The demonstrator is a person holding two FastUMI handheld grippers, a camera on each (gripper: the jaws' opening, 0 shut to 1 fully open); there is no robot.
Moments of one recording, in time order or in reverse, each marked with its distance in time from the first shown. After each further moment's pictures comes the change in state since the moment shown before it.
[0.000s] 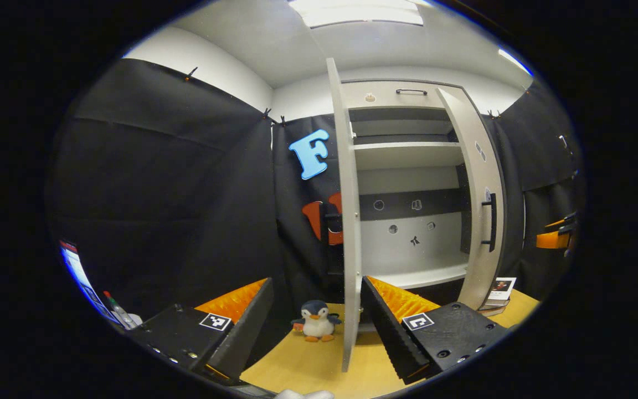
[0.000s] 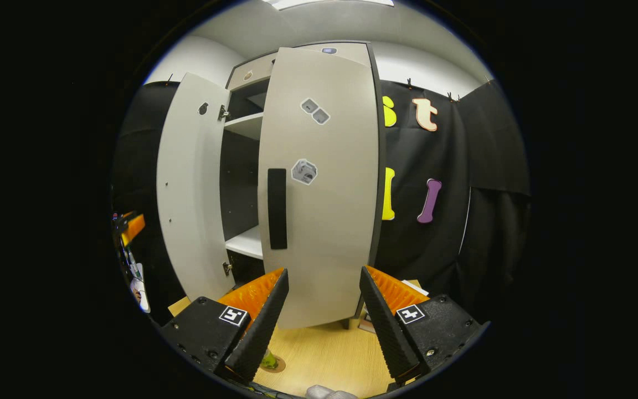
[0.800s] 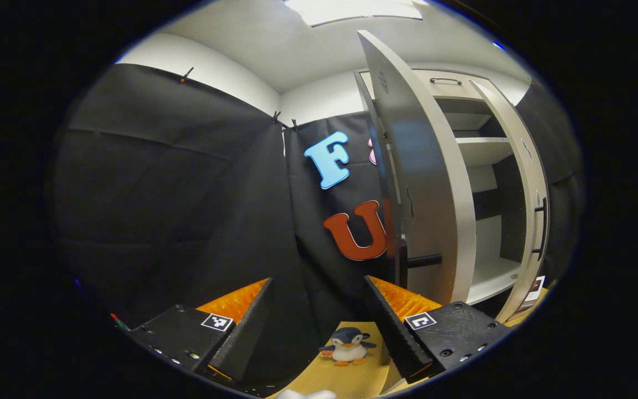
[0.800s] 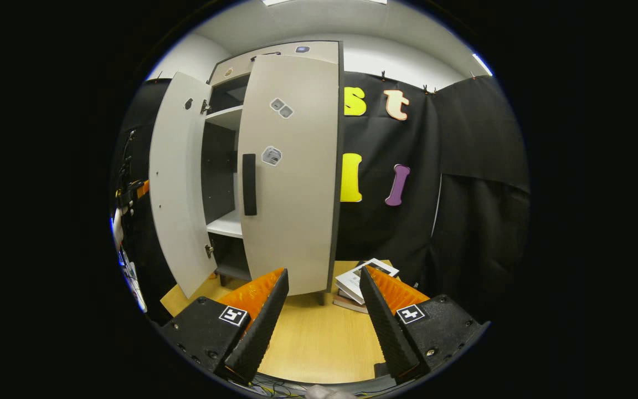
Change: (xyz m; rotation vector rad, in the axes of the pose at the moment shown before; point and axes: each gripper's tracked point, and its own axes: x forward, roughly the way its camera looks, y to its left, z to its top) left arm 0.113 0.043 0.023 0.028 -0.027 0.062; right arm -0.068 -0.048 -0.029 0.026 0.065 -0.170
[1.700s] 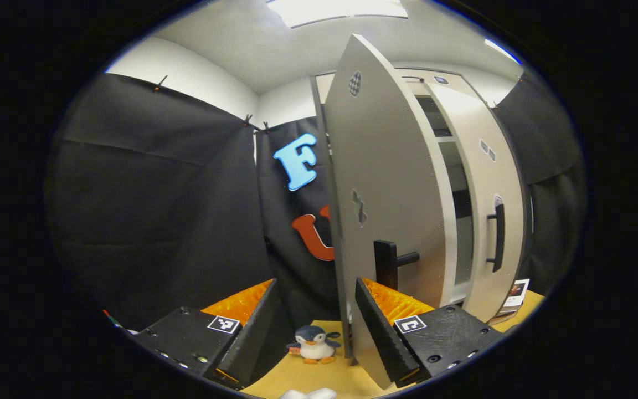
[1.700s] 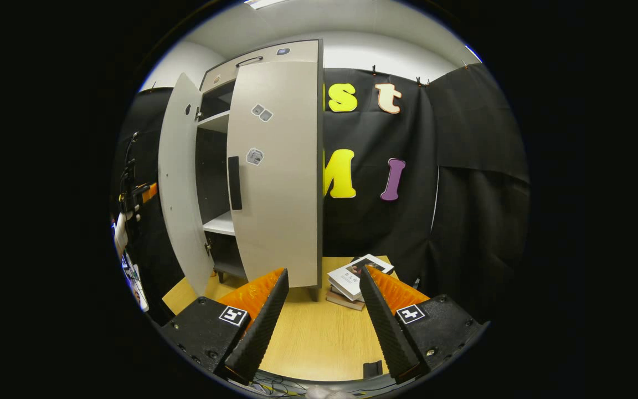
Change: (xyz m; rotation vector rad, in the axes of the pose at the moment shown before) left arm -0.026 -0.106 0.009 0.023 0.020 -0.137; right arm -0.005 -0.054 -0.003 0.036 0.004 0.055
